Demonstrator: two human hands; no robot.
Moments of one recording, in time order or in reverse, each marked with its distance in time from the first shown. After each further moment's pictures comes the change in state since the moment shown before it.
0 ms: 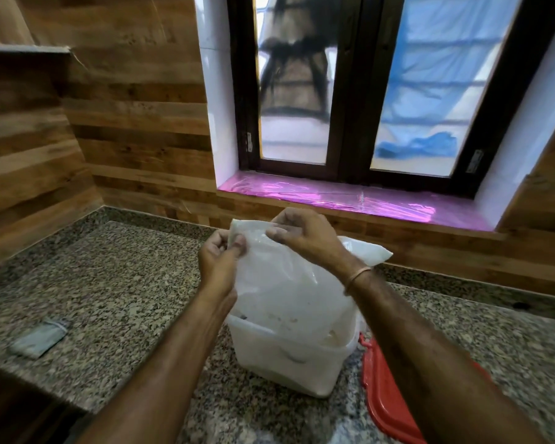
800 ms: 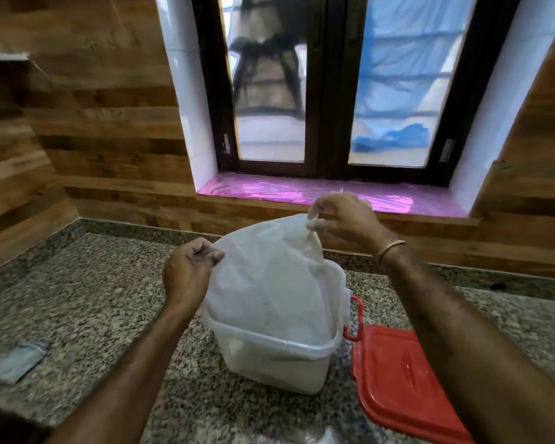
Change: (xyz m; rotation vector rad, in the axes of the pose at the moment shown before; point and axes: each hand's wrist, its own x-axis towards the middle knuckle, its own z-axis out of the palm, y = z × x) left_hand 0.011 0.000 -0.030 0.747 -0.045 0.318; right_hand -0.002 0.058 -0.083 -0.350 0.052 0.066
